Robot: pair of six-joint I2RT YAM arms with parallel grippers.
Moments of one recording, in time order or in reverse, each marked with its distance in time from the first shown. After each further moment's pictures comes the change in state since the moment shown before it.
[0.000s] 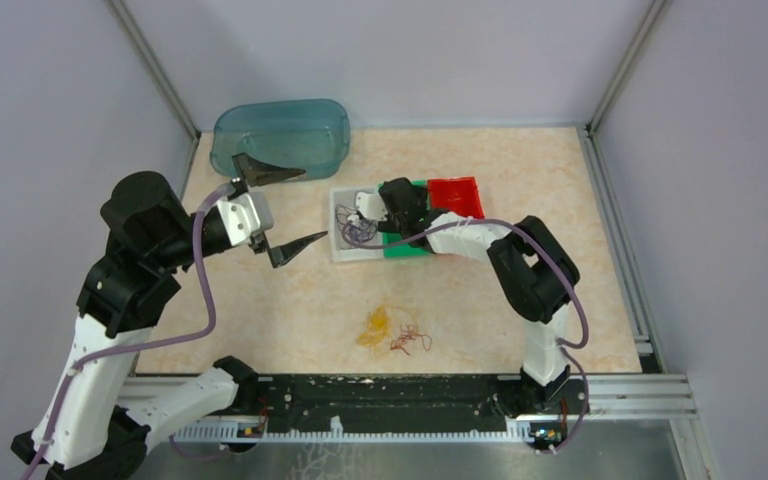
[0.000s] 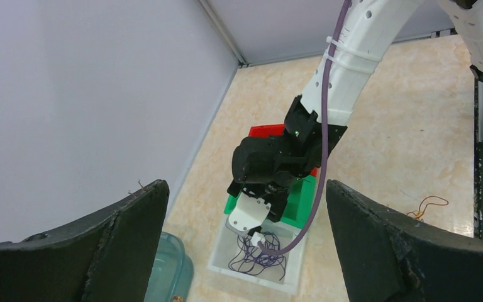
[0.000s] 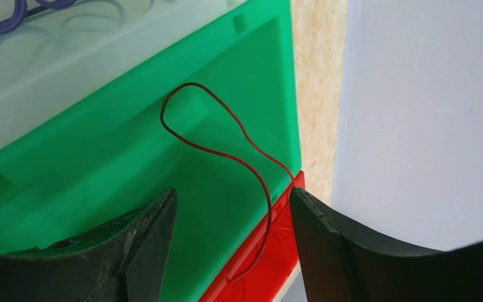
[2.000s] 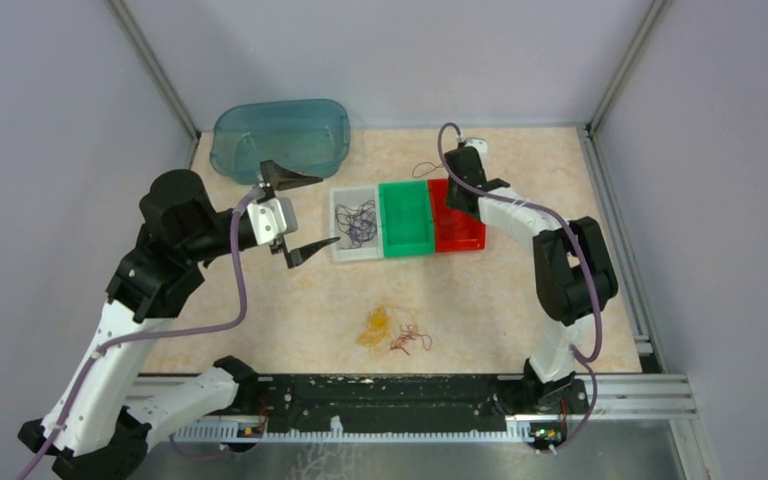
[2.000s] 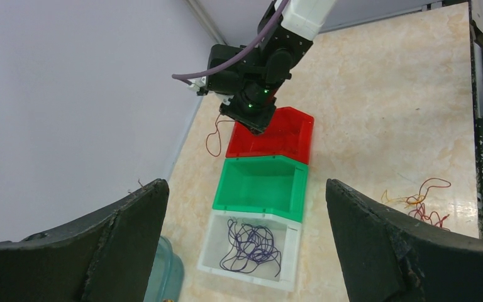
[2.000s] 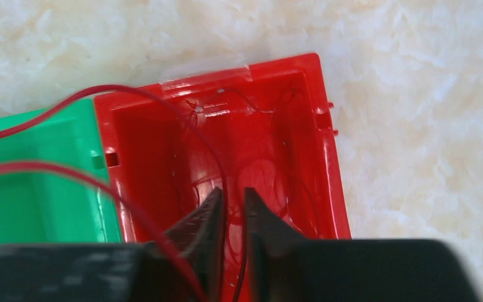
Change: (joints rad) left arm 0.000 0.008 -0.133 0.071 0.037 0.053; right arm -0.319 -0.124 -0.006 -0.203 -0.100 1.347
